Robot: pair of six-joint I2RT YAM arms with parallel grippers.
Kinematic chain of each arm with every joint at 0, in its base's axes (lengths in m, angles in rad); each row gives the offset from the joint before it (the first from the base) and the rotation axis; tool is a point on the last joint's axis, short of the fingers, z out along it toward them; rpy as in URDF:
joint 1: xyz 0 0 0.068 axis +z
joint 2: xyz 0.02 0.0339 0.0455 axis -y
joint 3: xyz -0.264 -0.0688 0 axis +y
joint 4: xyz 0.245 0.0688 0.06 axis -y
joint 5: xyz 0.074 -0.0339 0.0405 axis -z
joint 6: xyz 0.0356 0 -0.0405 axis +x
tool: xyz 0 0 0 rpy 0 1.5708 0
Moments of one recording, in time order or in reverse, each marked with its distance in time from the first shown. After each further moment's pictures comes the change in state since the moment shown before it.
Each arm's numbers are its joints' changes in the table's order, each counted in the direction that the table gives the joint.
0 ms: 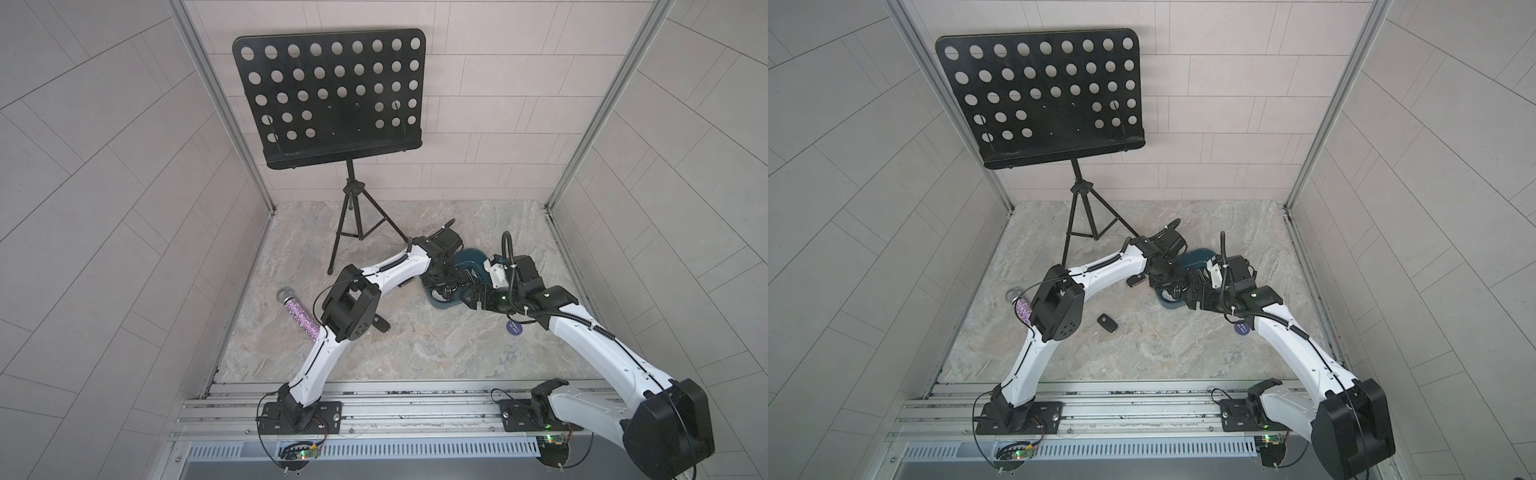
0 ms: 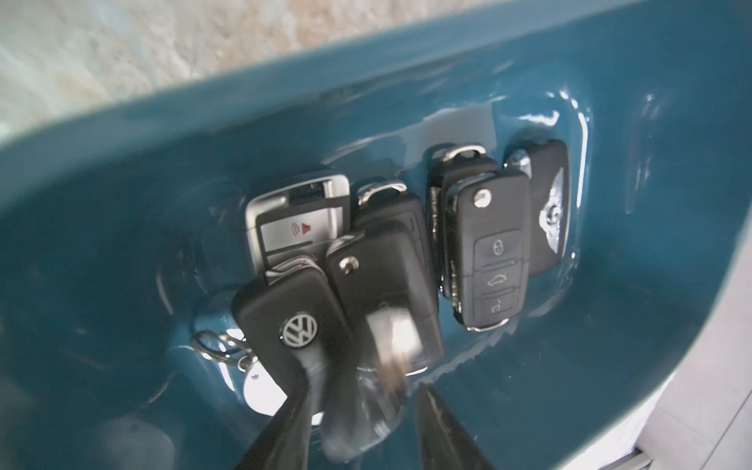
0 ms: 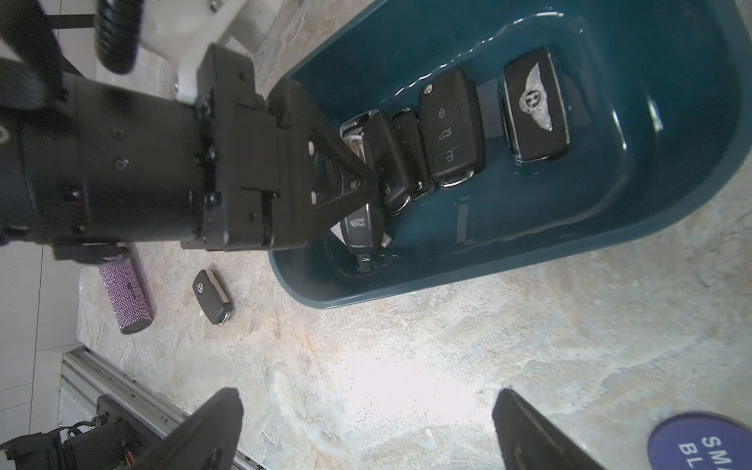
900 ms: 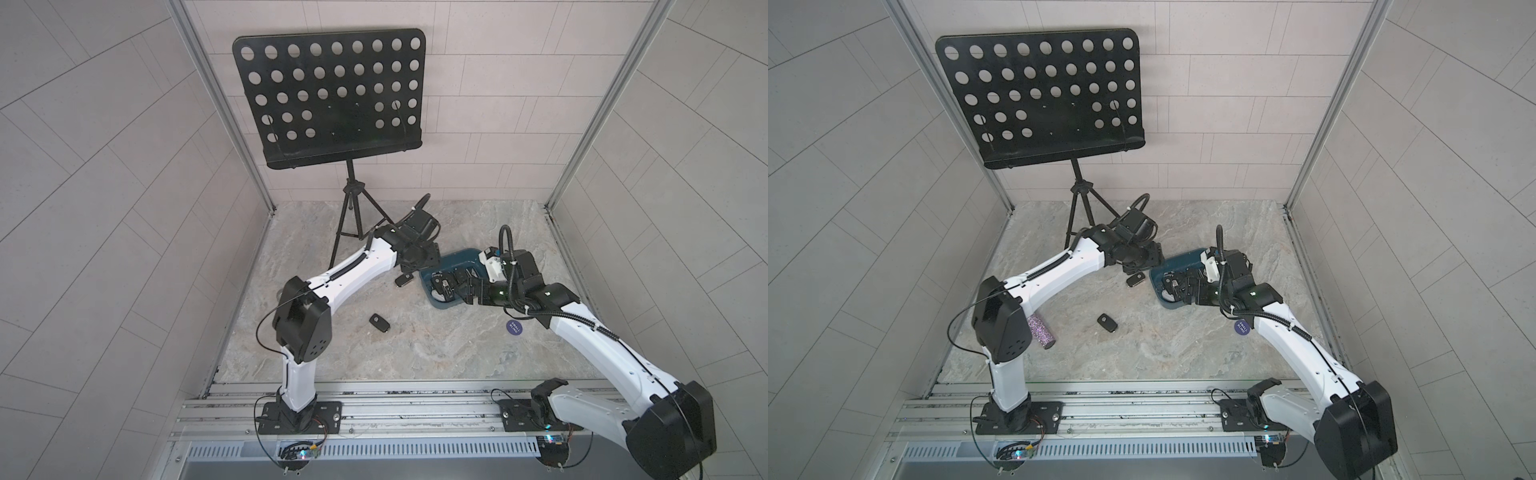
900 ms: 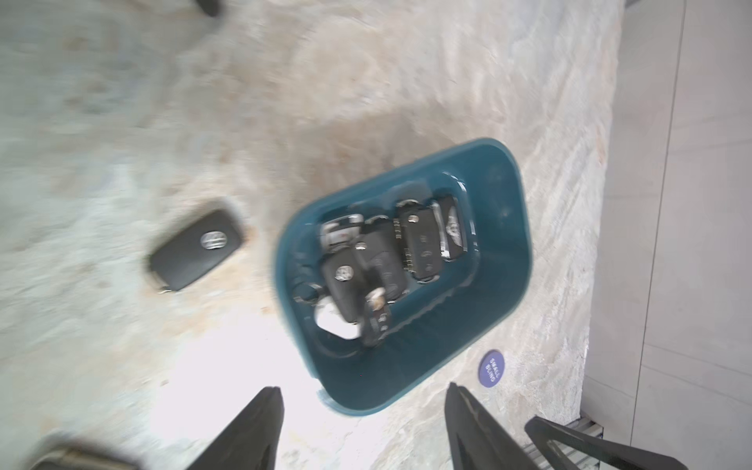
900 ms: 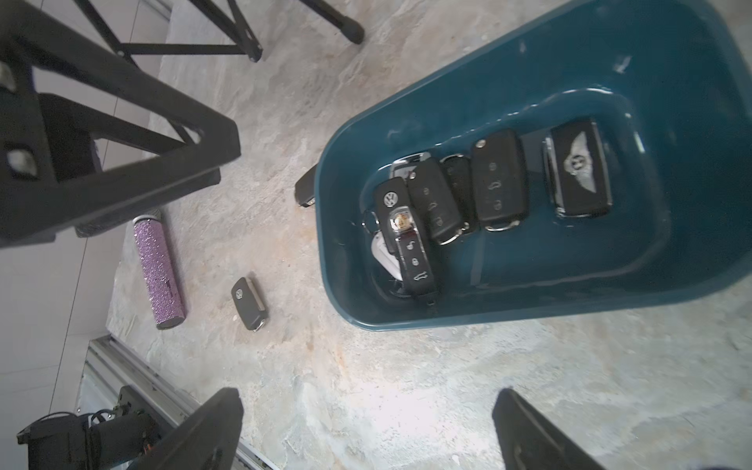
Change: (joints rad) left arm 0.109 0.438 0.300 0.044 -0.072 0.093; right arm 0.078 -0.011 -0.068 0.040 -0.006 -0.016
